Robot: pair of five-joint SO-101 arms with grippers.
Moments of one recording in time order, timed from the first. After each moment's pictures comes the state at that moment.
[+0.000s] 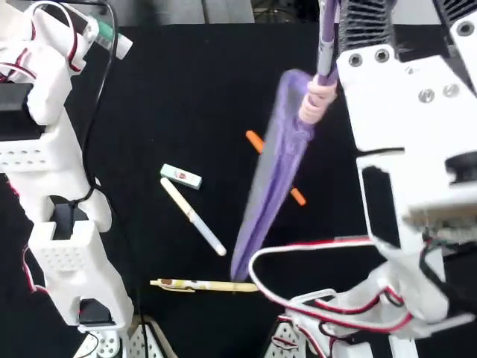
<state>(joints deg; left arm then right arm) -8.7 20.0 -92.9 98.8 47.7 -12.9 -17.5 -61.5 57.2 34.1</state>
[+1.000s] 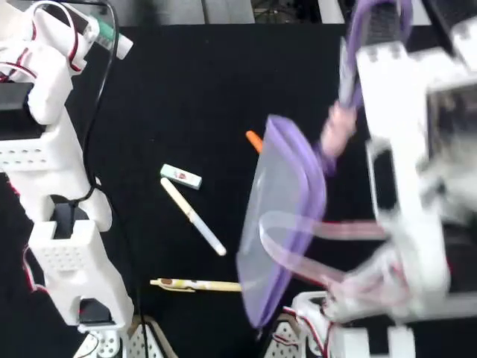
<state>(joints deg) -8.7 20.0 -92.9 98.8 47.7 -1.9 -13.6 -64.0 73.4 26.0</state>
